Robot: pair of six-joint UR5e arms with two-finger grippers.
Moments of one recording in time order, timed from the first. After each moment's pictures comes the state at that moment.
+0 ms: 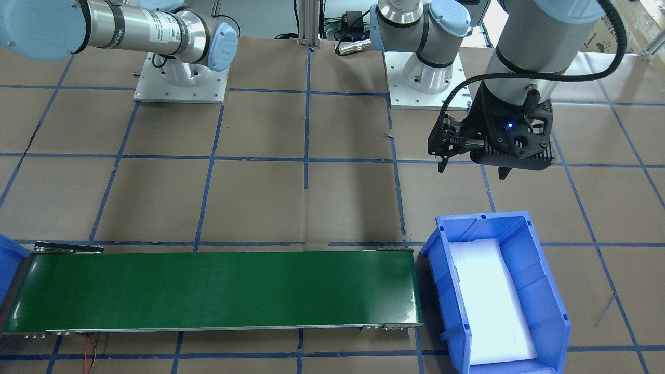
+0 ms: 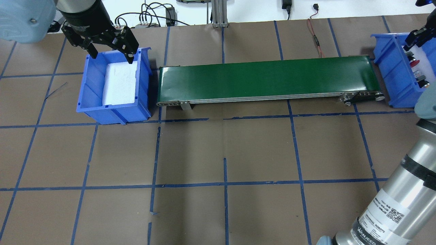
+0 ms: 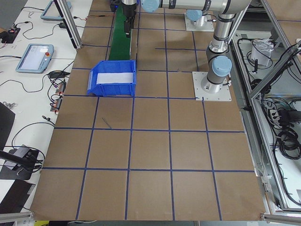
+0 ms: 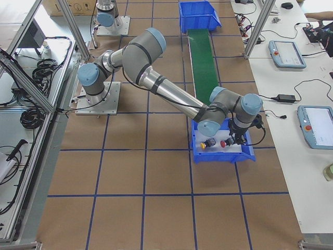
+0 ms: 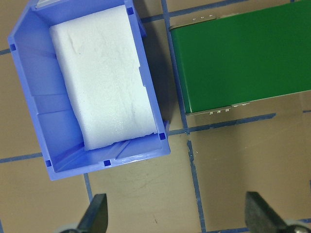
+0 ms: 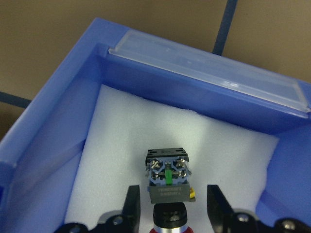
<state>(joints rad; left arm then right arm) -1.58 -1.72 -1.40 -1.55 1.64 0.17 1.00 -0.71 0.88 -1.83 -1.53 -0.87</state>
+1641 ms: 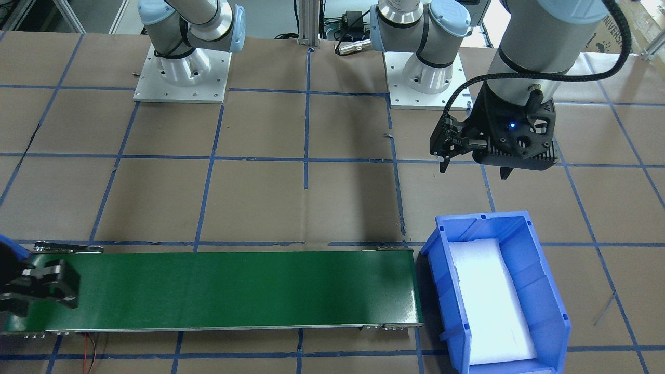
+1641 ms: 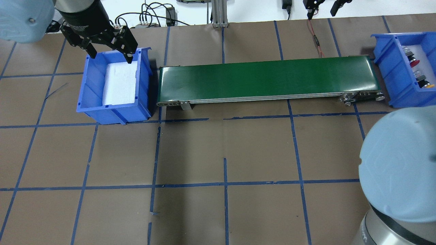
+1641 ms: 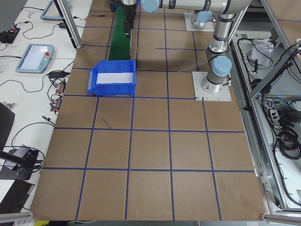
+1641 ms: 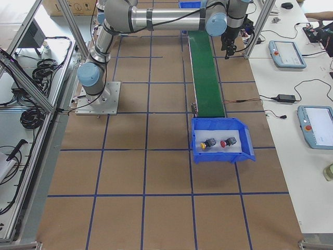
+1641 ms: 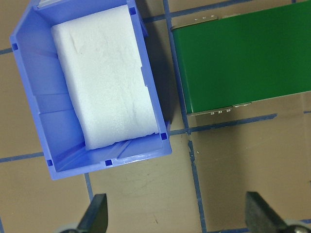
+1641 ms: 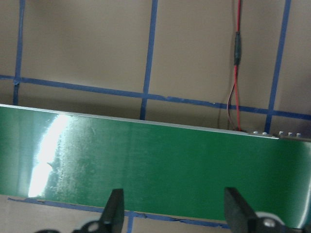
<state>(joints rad) -1.57 -1.72 -1.40 -1.55 1.64 0.17 1.51 -1.06 1.01 -1.55 -1.54 -0.18</state>
